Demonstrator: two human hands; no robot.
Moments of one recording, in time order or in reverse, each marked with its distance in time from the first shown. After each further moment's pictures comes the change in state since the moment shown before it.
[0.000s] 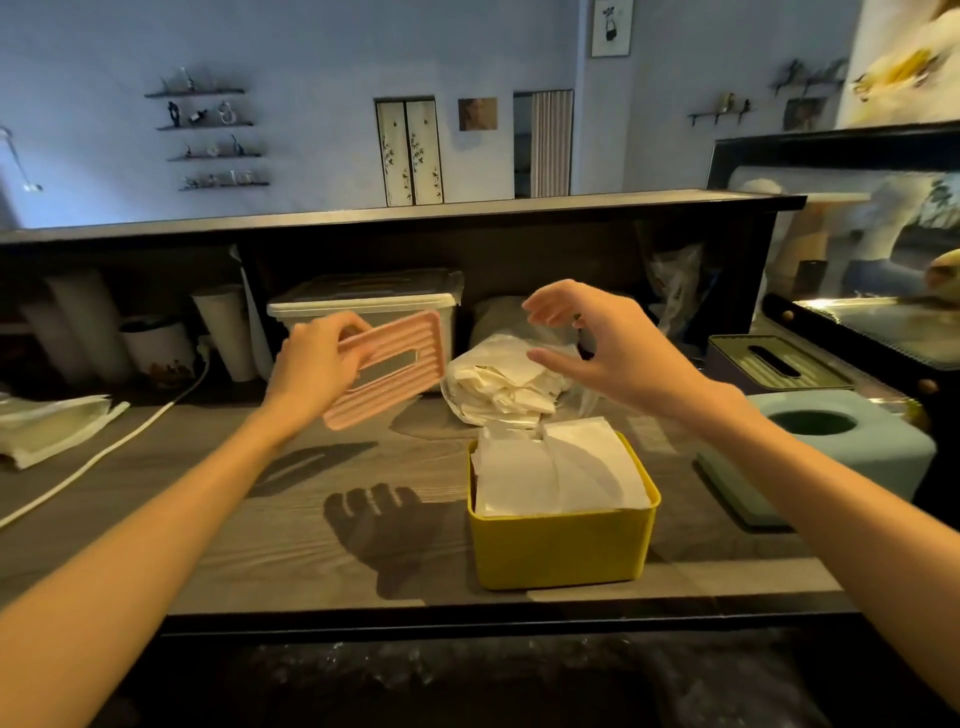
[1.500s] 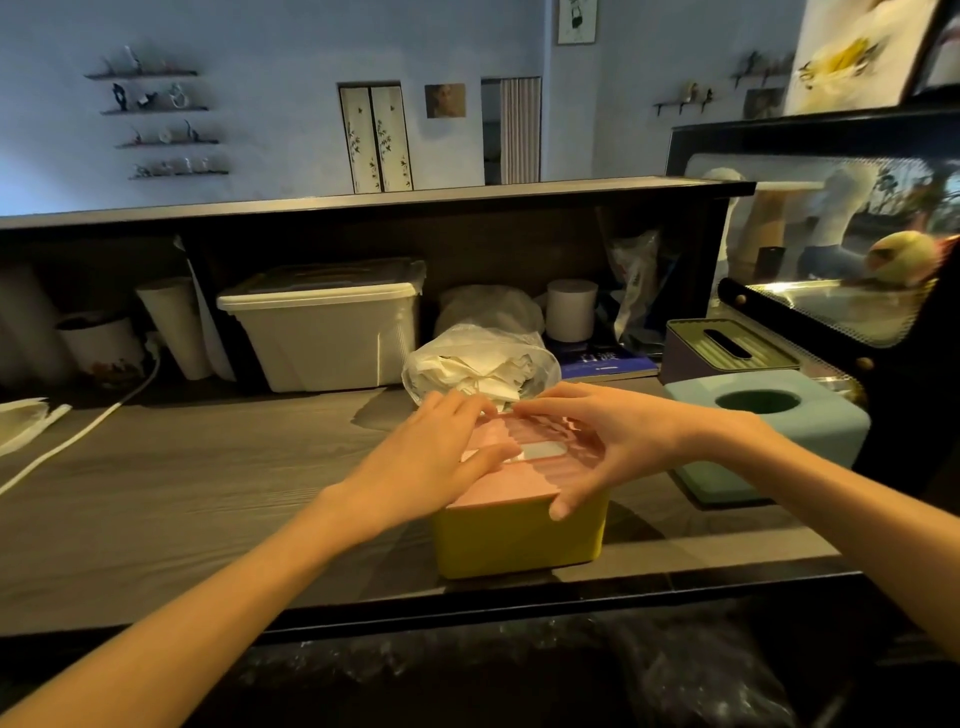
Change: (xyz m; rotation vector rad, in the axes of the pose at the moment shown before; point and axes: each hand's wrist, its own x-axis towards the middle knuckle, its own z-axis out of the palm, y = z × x) left_hand -0.089 0.114 0.056 0.029 -0.517 0.353; right_hand -0.059 0.033 -0.011 -0.114 -0.773 0.151
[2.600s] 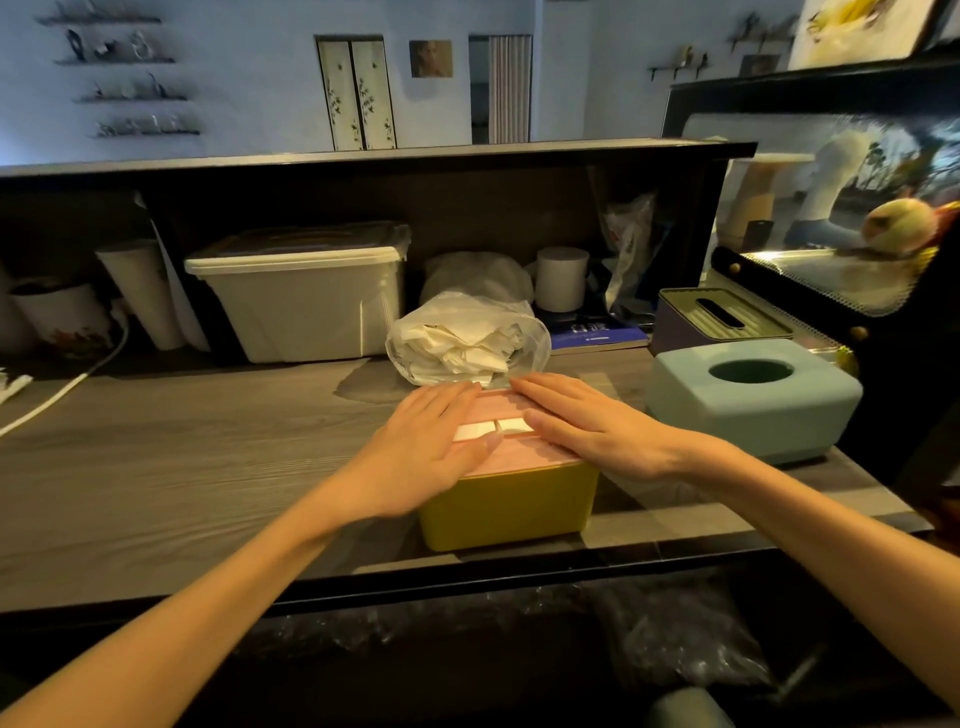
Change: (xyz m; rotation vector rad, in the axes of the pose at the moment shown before) left_hand -0.004 -0.017 0.029 -0.002 -0.147 0.015; right_hand -0.001 0.001 0.047 0.248 0.153 0.056
